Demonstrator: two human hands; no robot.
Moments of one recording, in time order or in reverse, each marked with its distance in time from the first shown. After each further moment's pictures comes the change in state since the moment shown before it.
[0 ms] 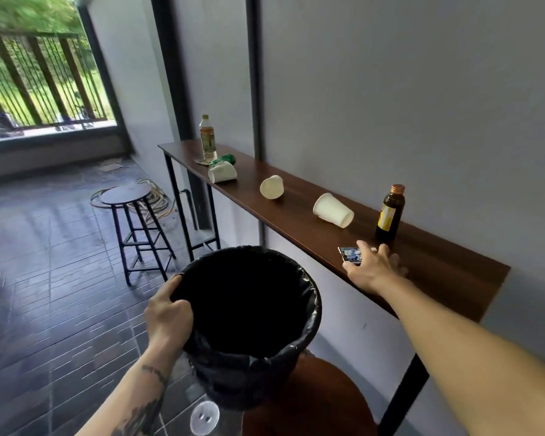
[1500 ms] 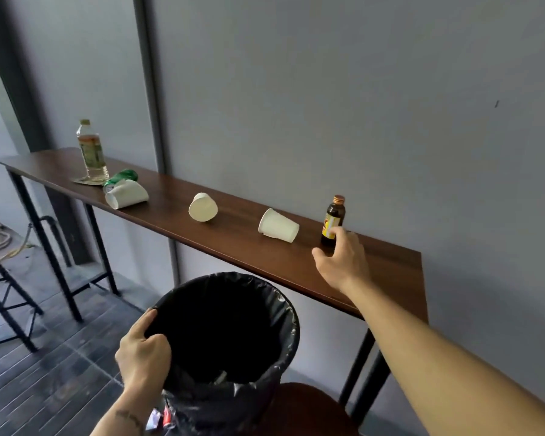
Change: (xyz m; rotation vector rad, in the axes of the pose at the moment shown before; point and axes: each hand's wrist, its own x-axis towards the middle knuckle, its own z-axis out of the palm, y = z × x) left_hand 0.103 -0.005 0.055 -0.072 -0.334 -0.048; right_hand -0.006 -0.044 -0.020 0.385 0.530 0.121
